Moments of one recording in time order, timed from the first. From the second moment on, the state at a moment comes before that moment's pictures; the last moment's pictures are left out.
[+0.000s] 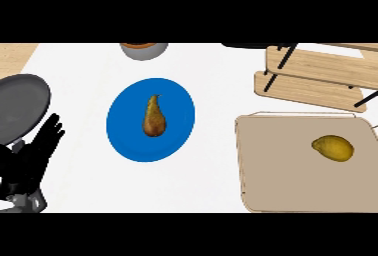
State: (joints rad) left arm 0.01 0.27 0.20 -1.44 0.05 -0.10 0.12; right arm -0.83 -0.85 -0.28 -1.63 0.37 0.51 0.63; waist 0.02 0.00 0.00
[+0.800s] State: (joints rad) left arm -0.01 0.26 0.21 -1.44 0.04 -0.11 0.12; right arm -0.93 -0.77 -0.25 -1.12 0.56 0.24 0.39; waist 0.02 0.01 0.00
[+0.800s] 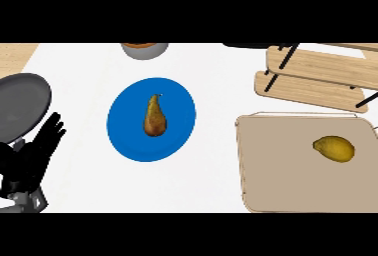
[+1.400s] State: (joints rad) left arm 0.01 0.25 0.21 -1.45 0.03 -0.11 0.11; right arm -1.03 -0.76 -0.26 -0.84 0.60 0.16 0.18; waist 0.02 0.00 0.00
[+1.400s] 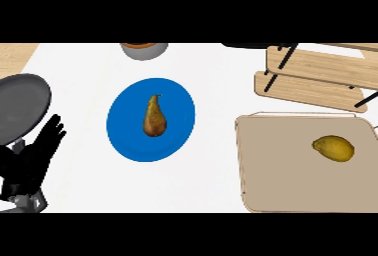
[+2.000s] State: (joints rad) left arm 0.01 0.26 0.23 -1.45 0.04 -0.13 0.12; right arm -1.06 -0.78 -0.48 -0.84 0.35 0.26 0.27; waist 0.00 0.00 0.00
